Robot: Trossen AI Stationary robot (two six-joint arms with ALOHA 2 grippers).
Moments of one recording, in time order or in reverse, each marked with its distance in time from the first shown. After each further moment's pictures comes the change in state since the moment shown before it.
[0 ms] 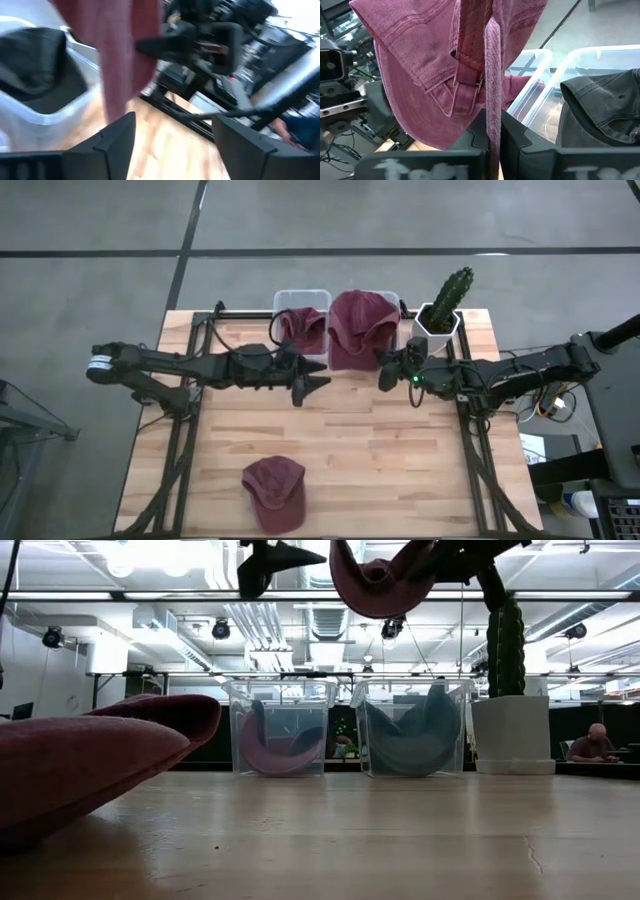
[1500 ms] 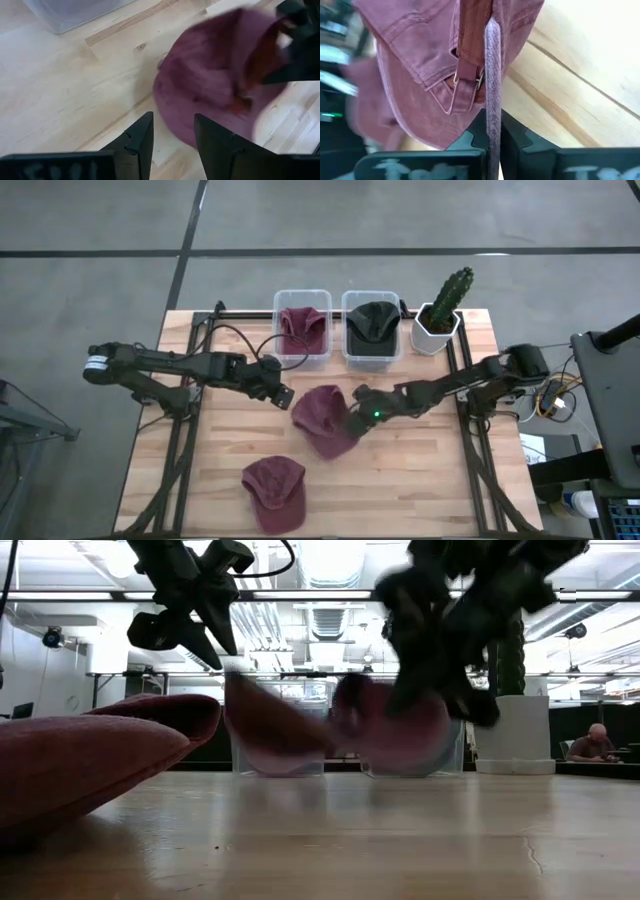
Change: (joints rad) left arm 0.006 -0.034 -0.001 -0.847 0.017 -0.466; right arm -0.002 0.510 0.000 0.045 -0.775 0.370
